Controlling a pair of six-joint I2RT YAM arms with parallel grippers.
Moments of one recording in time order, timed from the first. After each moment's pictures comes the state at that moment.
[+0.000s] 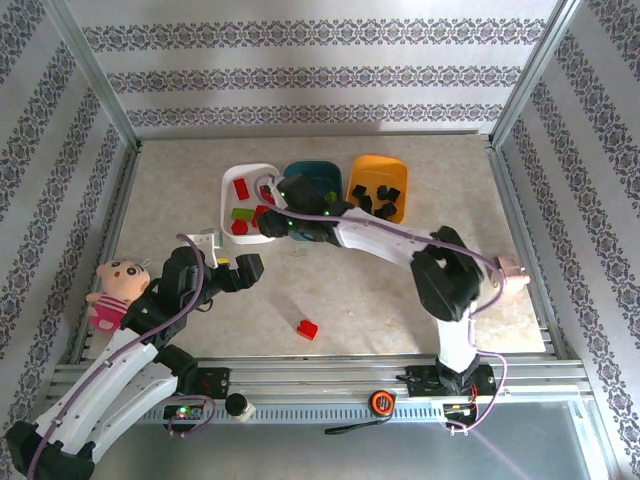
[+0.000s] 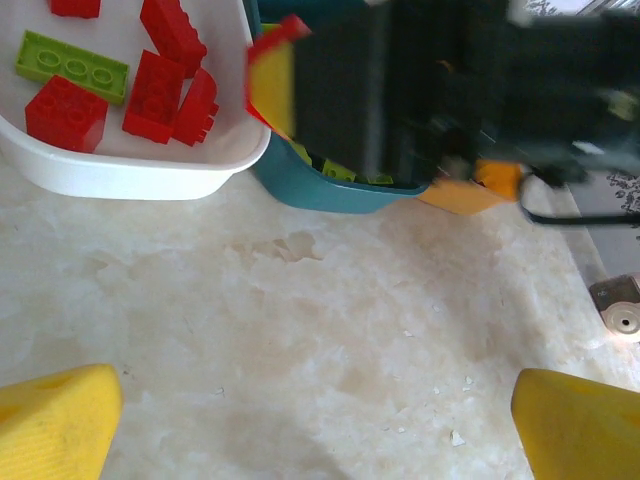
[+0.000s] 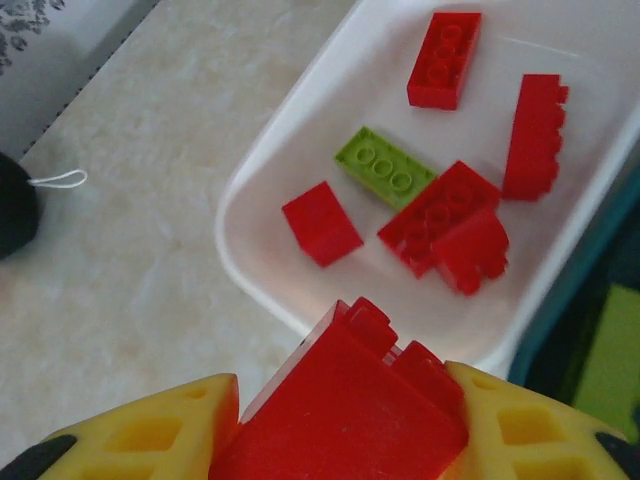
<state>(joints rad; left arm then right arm) -0.46 0.62 0.55 -0.45 0.08 -0.62 0.79 2.04 1.60 -0.25 -0.17 0.34</state>
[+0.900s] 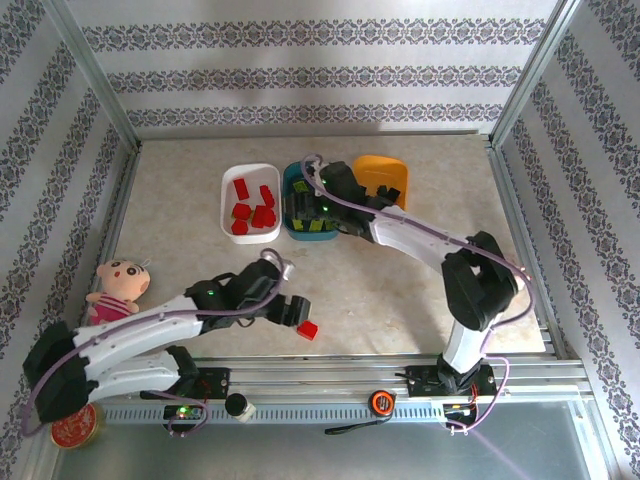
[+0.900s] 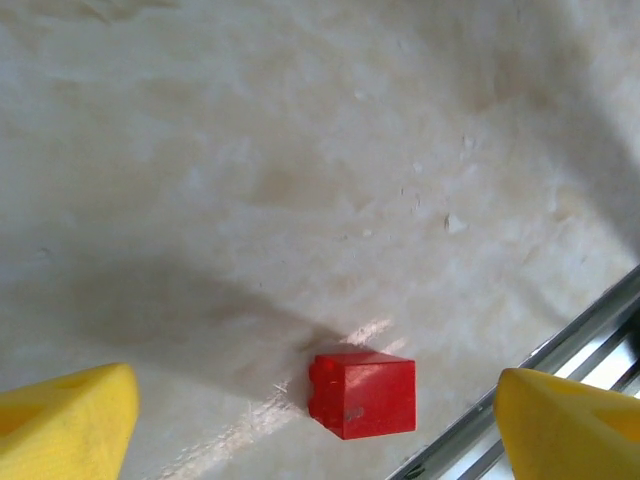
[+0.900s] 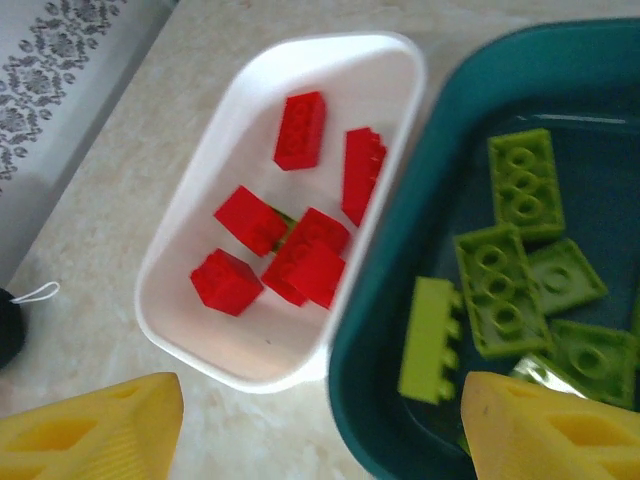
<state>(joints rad) -0.93 1.10 0.64 -0.46 0.02 -0.58 0.65 1.75 1.26 -0.12 -0.15 0.48</state>
